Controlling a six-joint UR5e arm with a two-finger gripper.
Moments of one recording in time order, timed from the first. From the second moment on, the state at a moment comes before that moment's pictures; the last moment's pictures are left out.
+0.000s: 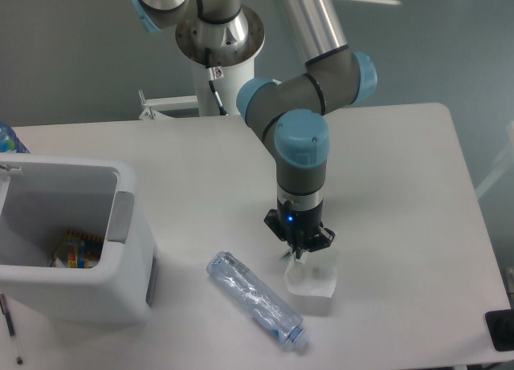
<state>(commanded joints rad) 2.47 -1.97 -1.70 -0.77 1.39 0.91</state>
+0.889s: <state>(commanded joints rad) 2.42 -1.86 -1.62 -0.77 1.01 0.50</state>
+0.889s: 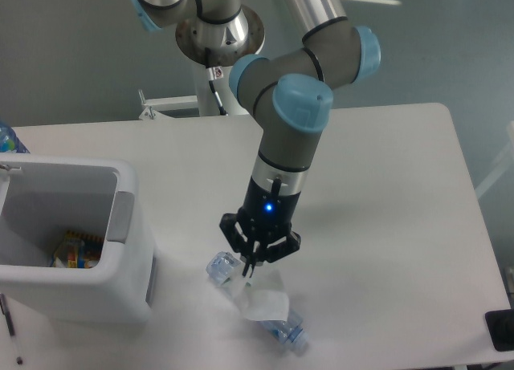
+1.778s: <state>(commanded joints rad) 2.28 -1.70 -1.53 -0.77 0.89 0.32</state>
